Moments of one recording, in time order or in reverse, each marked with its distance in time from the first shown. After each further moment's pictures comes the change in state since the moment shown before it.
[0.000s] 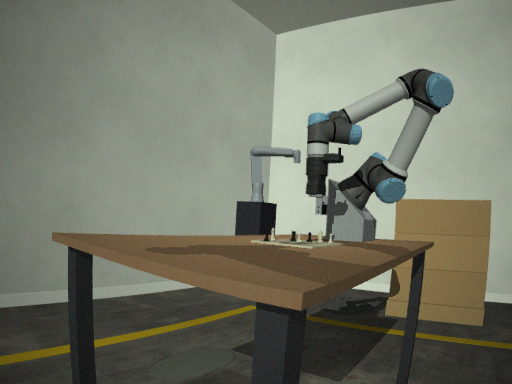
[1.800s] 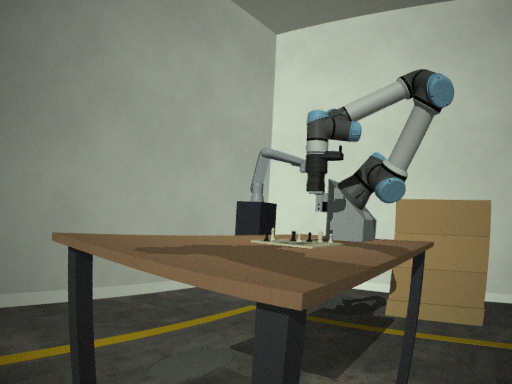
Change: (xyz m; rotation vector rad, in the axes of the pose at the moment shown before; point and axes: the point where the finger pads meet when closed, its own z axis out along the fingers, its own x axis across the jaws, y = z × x) arm -0.002 0.001 -0.010 0.001 -0.003 -0.153
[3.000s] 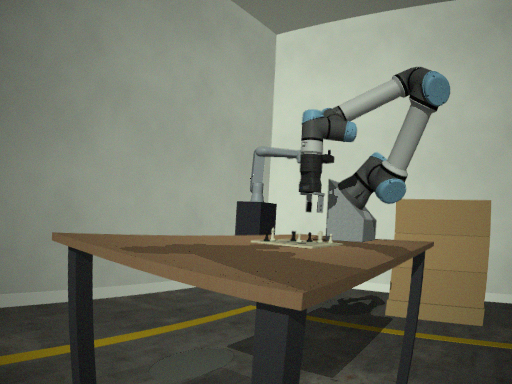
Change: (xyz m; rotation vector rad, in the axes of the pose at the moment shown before) arm -0.004 0.028 0.003 -0.010 -0.007 -1.076
